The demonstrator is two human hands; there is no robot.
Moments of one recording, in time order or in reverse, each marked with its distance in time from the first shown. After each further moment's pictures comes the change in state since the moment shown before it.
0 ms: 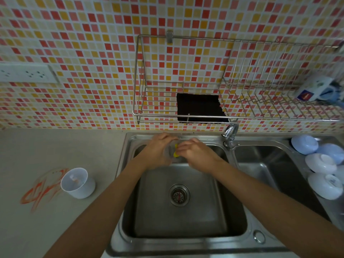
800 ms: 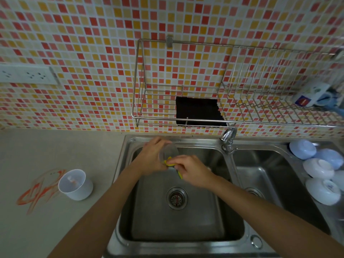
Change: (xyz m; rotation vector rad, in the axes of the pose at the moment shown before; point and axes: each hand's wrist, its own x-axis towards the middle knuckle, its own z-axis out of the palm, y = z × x) left_hand -0.013 -0.009 0.008 0.017 0.100 -0.056; right_hand -0.011 -0.029 0.010 0.586 0.045 0.241
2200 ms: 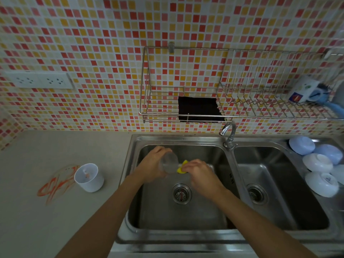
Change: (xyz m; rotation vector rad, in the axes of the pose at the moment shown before) left_hand -0.051 0.020 0.001 -0.020 -0.095 -0.102; right_hand -0.056 -0.013 0.016 -0.289 0.166 -0.002
